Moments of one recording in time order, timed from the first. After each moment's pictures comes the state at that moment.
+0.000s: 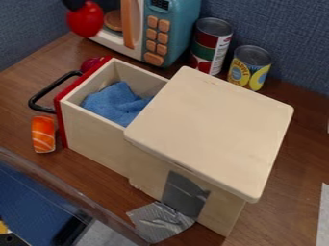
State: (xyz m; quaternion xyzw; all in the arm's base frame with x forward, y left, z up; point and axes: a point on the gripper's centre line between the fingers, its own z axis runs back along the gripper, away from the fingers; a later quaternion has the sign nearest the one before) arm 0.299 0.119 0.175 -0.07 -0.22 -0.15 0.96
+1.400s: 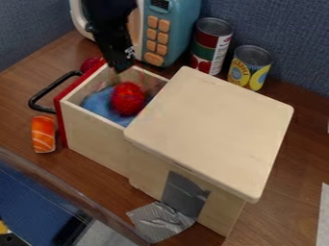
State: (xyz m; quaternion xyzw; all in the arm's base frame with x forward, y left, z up) arm 0.275 0.050 0.134 -0.09 -0.17 -0.22 0.96
